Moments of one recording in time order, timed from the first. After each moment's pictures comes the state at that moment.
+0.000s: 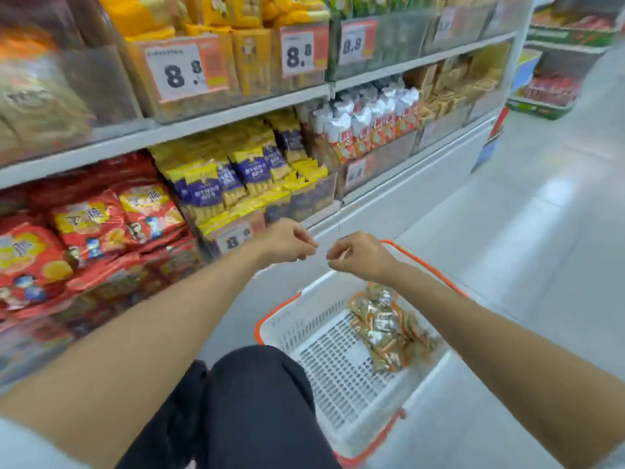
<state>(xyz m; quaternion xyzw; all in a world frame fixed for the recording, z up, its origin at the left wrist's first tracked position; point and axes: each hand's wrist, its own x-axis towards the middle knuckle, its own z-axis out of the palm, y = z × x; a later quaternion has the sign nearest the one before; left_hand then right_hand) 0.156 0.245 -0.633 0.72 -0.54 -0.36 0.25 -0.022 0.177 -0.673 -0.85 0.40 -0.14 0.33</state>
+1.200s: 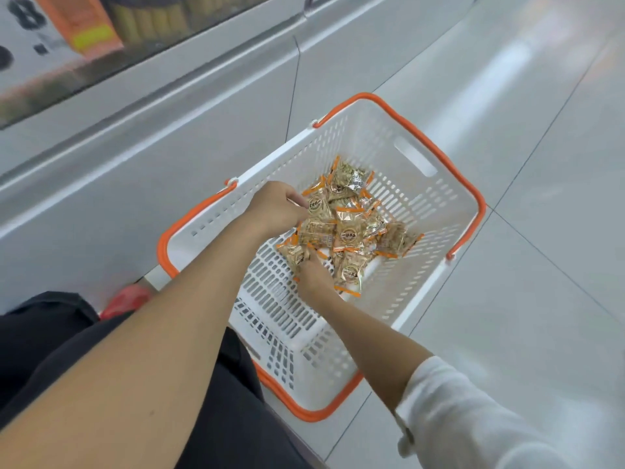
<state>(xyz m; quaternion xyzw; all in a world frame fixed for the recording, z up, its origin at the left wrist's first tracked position) 0.105 0.195 -0.860 0.70 -0.45 -0.51 0.22 -0.034 0.220 -1.042 -0.73 0.58 0.21 0.28</state>
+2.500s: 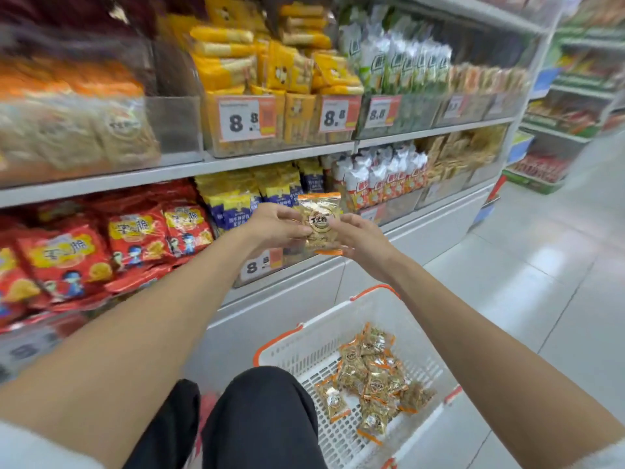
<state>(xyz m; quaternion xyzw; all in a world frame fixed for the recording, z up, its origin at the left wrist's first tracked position) 0.195 0.270 -0.547 0.65 -0.39 -0.41 0.50 0.028 0.183 -0.573 -0.62 0.32 -0.29 0.65</state>
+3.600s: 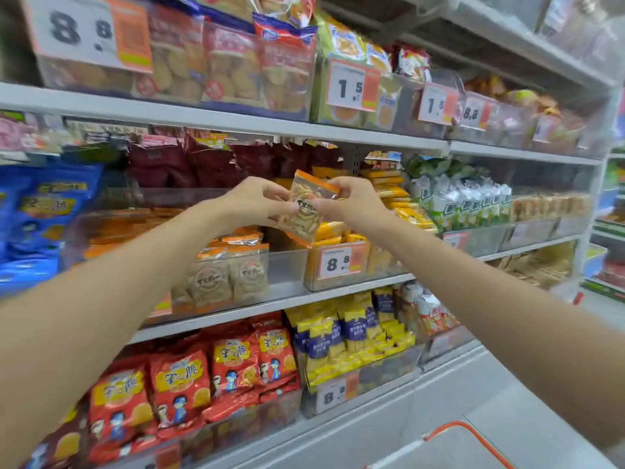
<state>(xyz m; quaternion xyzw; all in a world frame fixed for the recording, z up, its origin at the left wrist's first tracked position) 0.375 0.334 -0.329 0.67 -0.52 -0.17 0.50 0.215 0.222 -0.328 -0.83 0.19 -0.36 0.38</state>
